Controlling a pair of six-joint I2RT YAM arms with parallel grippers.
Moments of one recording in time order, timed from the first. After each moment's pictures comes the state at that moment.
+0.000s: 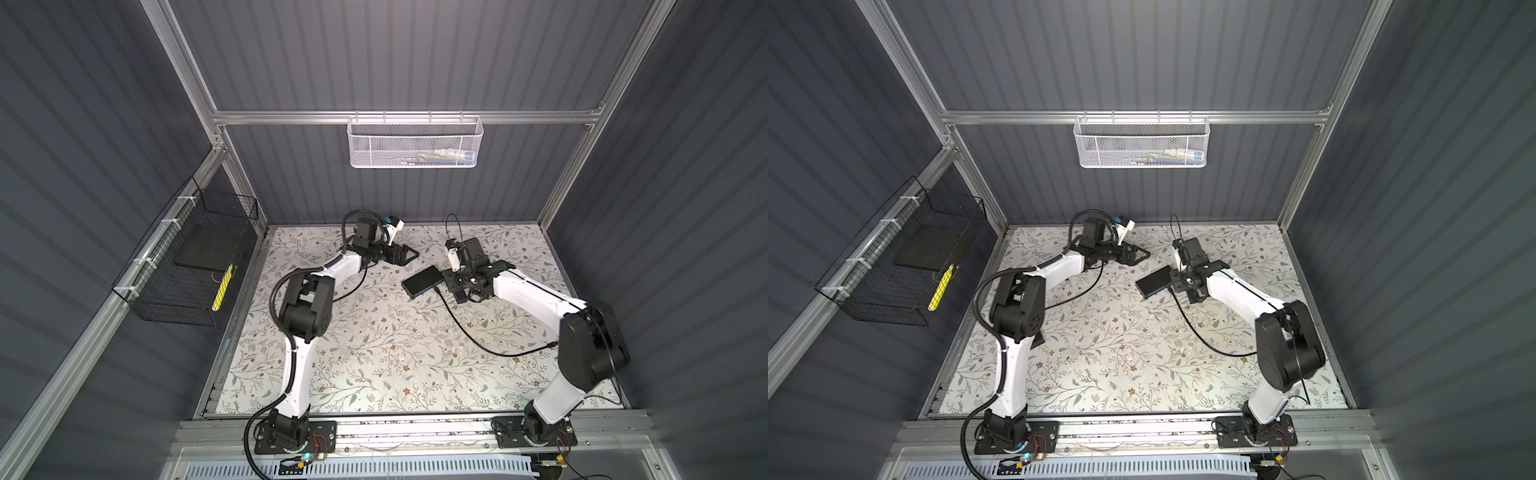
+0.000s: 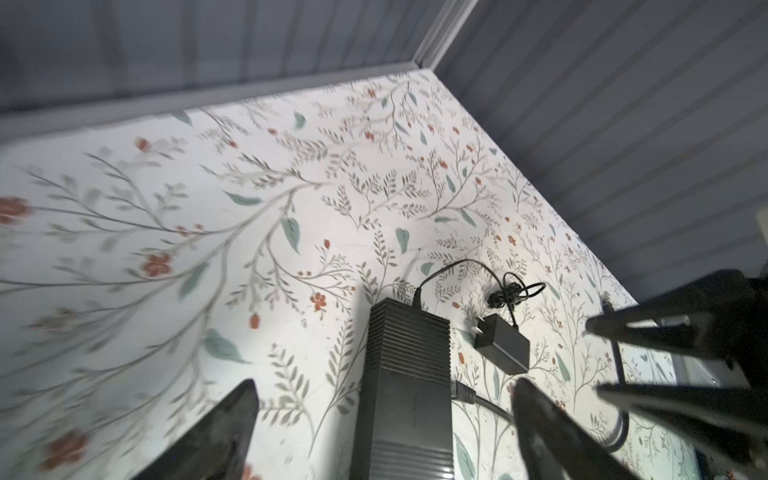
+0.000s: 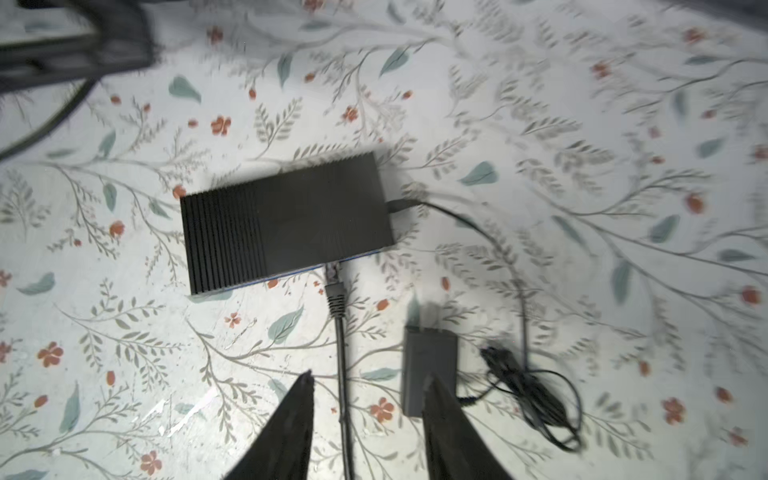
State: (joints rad) left arm -0.38 2.18 1.70 -0.06 0.71 -0.11; right arm 0.42 1.64 1.21 -0.45 0.09 0.06
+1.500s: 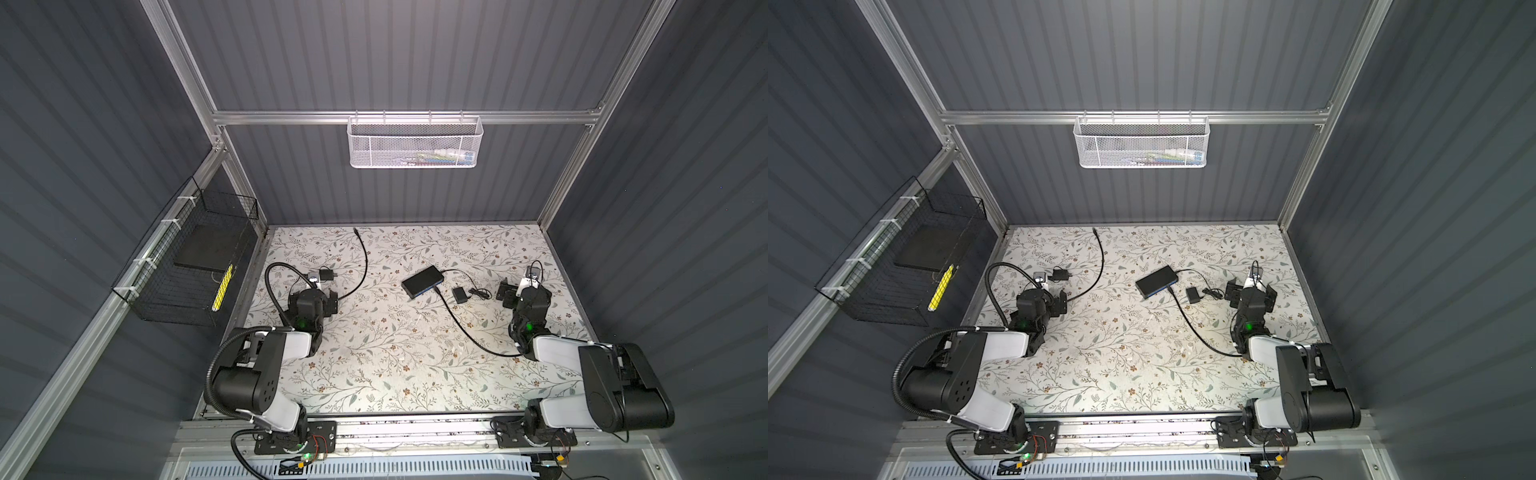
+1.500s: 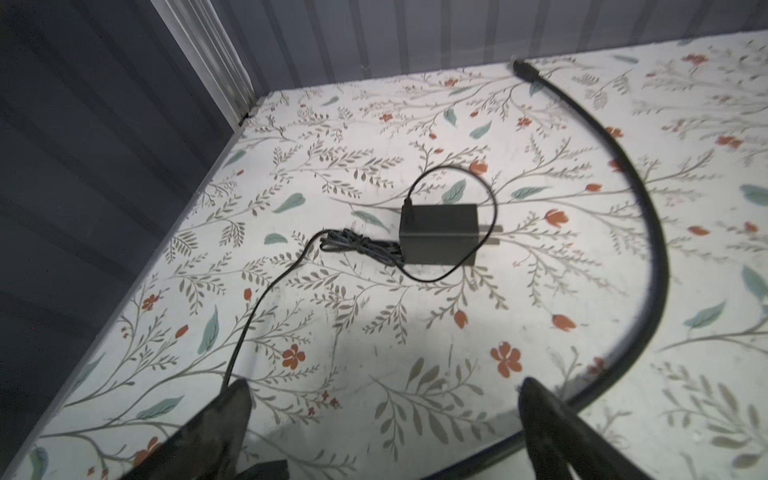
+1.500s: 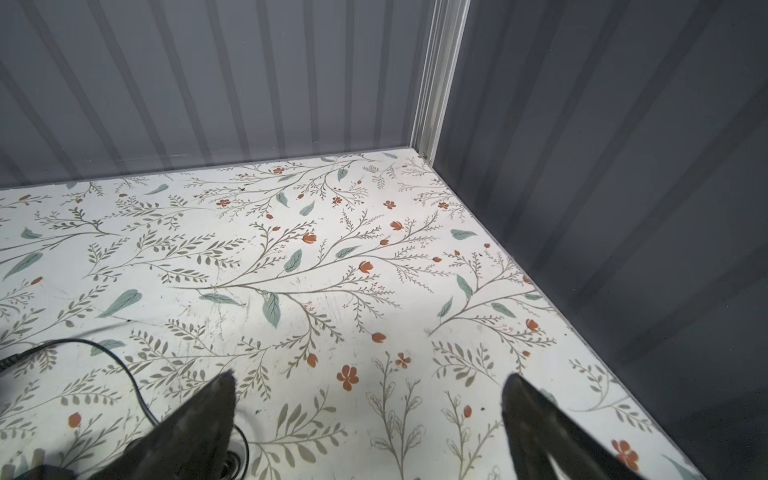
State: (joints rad) left arm -0.16 1.58 0.45 0.66 -0.28 0.05; right arm 0.07 1.41 0.36 0.77 0.38 0.02
